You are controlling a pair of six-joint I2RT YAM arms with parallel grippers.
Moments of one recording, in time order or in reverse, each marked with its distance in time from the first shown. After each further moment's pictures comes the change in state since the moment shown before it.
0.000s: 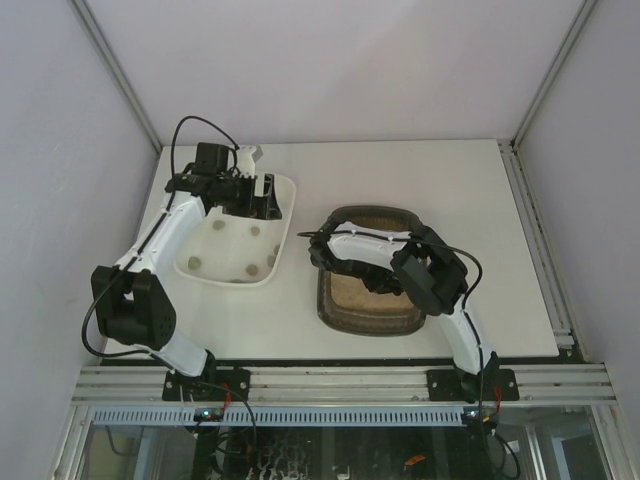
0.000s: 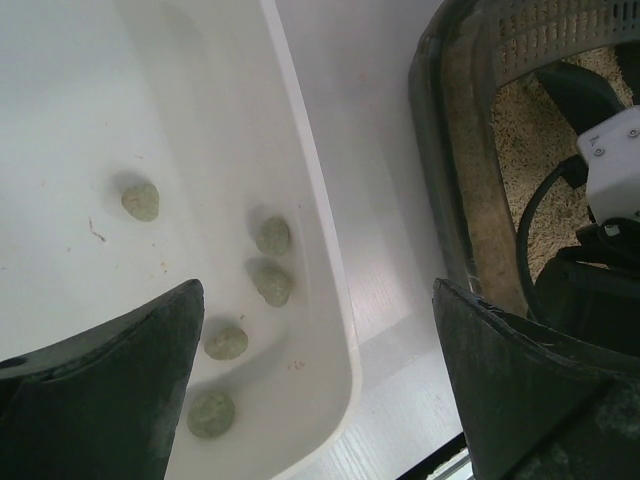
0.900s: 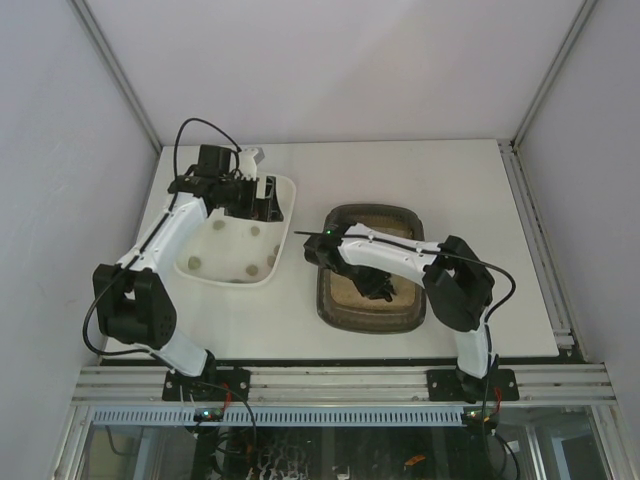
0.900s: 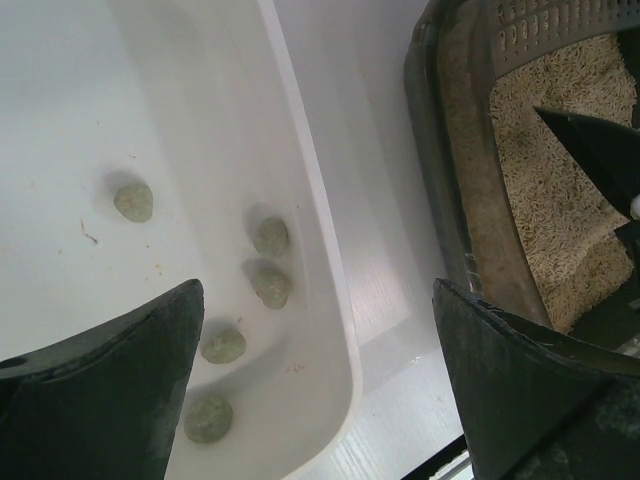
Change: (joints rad) left arm -0.006 0.003 -0.020 0.021 0.001 -0.001; right arm 0.069 -0.185 -0.028 0.114 -0.160 -0.099
